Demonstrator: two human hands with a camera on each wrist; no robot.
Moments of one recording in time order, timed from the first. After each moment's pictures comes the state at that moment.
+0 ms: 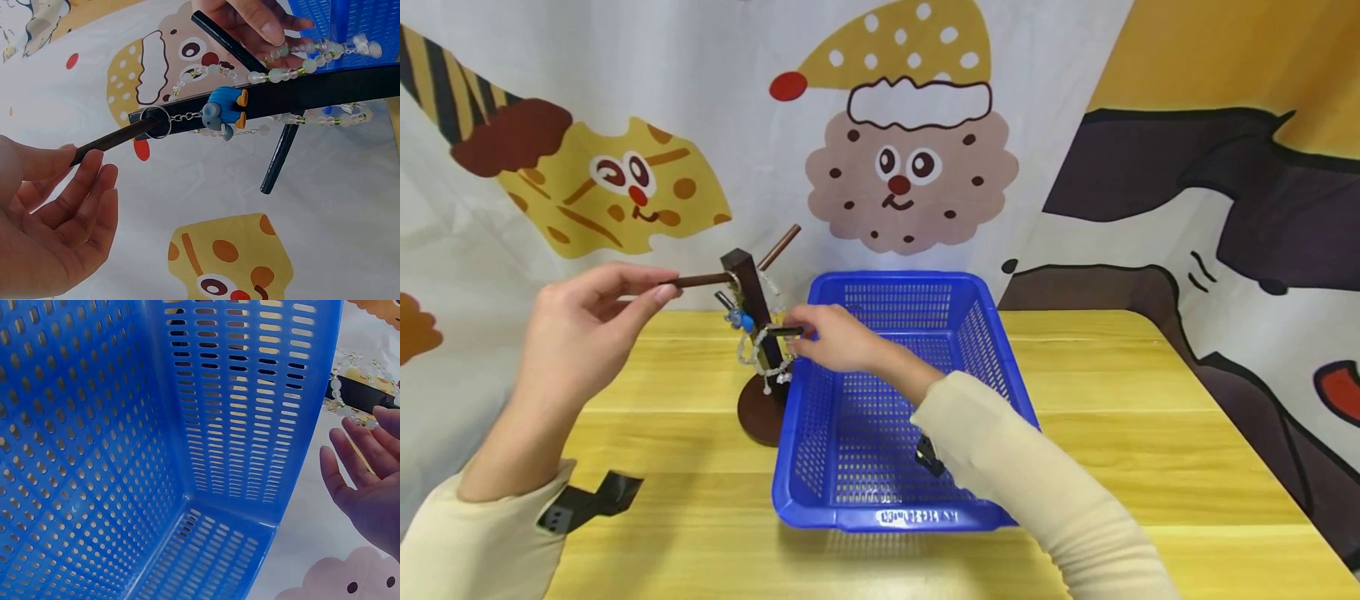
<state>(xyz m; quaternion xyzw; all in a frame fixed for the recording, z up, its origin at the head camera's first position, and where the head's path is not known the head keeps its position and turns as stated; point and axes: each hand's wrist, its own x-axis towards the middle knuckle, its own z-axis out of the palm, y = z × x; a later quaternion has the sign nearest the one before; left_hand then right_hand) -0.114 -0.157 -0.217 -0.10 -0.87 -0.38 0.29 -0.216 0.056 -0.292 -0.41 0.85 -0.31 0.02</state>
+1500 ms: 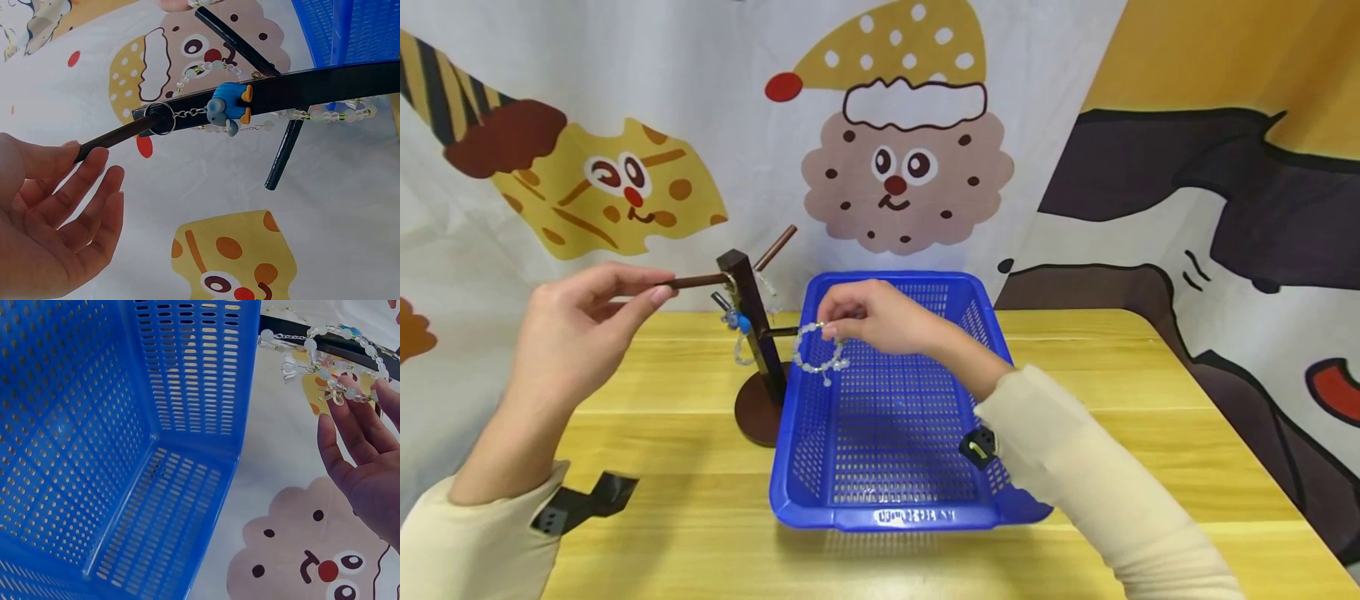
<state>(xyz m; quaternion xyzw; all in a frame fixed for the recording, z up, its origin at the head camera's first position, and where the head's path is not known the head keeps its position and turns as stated) -0.113 -0.157 -0.215 -0.11 -0.87 -0.38 0.29 -0.209 0.109 -0.252 -0.44 0.79 -0.42 0.10</state>
